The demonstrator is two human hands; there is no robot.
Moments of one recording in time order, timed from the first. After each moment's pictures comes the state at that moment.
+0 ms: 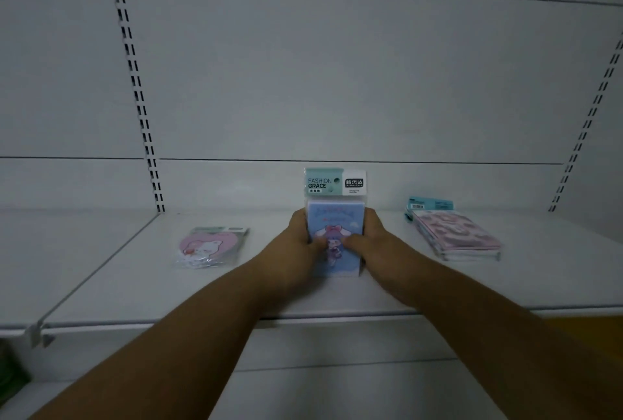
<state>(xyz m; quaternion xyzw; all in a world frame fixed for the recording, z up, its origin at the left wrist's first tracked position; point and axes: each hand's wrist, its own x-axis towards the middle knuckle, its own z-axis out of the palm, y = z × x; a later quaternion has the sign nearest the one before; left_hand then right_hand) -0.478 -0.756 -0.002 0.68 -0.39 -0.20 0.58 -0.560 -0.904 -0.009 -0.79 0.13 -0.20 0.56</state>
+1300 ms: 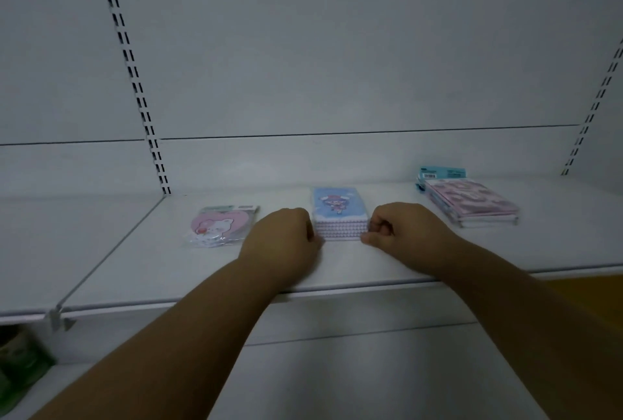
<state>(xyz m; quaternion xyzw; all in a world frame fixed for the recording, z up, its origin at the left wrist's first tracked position) -0.455 -0.741 -0.021 0.89 -0.40 0.12 0.20 -0.576 -0.923 -0.021 -0.96 0.13 -0.21 0.14</state>
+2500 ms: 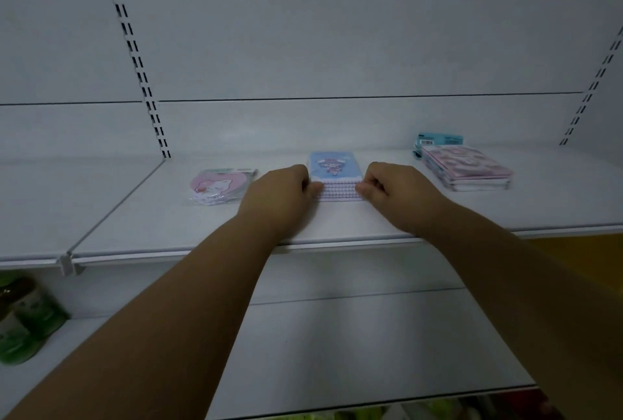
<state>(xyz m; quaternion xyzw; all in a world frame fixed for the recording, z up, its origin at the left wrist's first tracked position) -0.447 -0.746 -0.029 0.87 -0.40 0.13 0.23 -0.580 -0.915 -0.023 -0.96 0.11 -0.24 0.12</state>
